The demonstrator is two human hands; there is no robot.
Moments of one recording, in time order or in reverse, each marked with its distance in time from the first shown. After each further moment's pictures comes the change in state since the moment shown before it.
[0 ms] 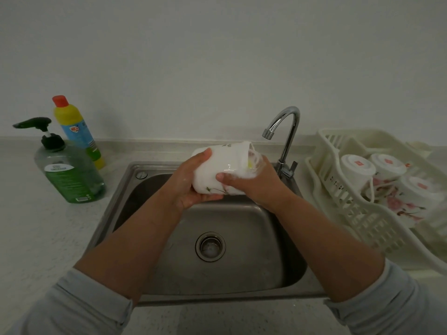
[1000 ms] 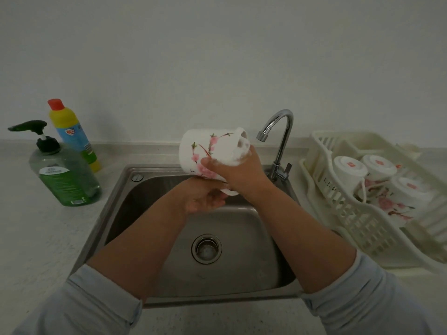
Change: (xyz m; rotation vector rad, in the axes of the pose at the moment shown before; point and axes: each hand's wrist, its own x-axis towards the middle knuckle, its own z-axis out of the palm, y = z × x) left_hand 0.013 -0.018 0.015 0.161 0.000 -0.236; right_hand 0.010 -0.026 0.020 -0.083 0.213 -0.056
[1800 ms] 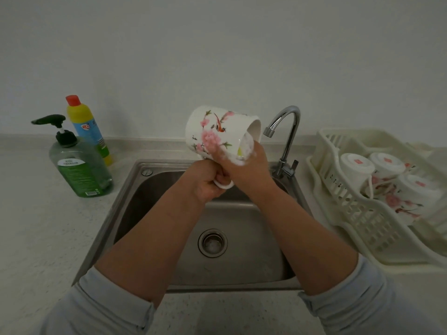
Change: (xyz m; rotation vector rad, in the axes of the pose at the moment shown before) left_hand -0.029 0.020 0.027 -0.546 0.126 0.082; right_hand -0.024 -0.017 0.004 -0.035 0.031 -0.119
